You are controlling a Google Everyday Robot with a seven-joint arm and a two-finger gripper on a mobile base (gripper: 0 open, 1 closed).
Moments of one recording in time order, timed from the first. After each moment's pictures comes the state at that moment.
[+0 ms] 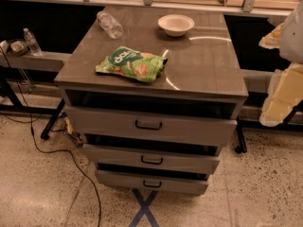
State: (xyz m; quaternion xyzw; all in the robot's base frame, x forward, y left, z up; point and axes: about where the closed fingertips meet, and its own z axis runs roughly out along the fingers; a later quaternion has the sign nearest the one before) arm 0.438 -0.217 0.976 -0.60 0.78 -0.03 0.16
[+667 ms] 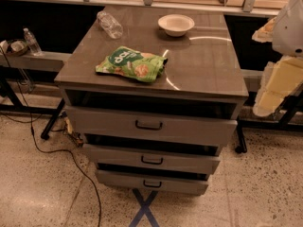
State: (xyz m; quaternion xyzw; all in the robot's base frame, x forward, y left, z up) arm 0.461 -0.213 0.977 -0.61 0.77 -0.03 0.18
